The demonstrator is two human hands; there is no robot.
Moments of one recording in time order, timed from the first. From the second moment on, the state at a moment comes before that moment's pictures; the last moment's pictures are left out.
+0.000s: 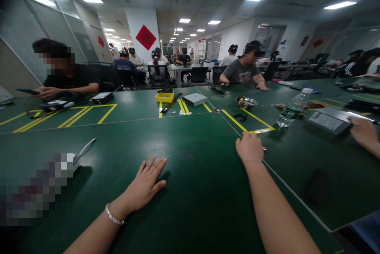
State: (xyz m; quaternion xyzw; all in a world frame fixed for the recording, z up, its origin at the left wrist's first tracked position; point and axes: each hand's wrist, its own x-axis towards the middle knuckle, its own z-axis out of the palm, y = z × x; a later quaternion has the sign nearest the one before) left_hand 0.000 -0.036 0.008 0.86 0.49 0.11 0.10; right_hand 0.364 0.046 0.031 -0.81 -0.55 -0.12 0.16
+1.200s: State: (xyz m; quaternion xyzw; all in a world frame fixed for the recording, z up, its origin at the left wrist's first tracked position) left_hand 0.003 -0.024 0.009 0.81 0.49 0.26 0.20; right_hand 0.348 0.037 0.025 -0.79 -0.57 -0.01 0.22
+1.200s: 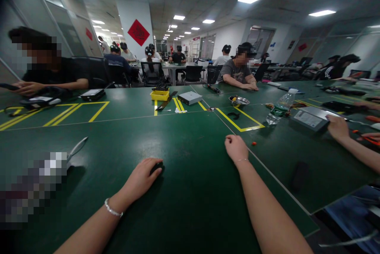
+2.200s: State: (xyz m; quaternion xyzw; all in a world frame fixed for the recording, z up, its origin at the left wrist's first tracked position) left_hand 0.006 -0.017 0.010 0.36 0.44 0.49 0.66; right_hand 0.449 0.052 -0.013 -0.87 -0.49 -0.03 0.10
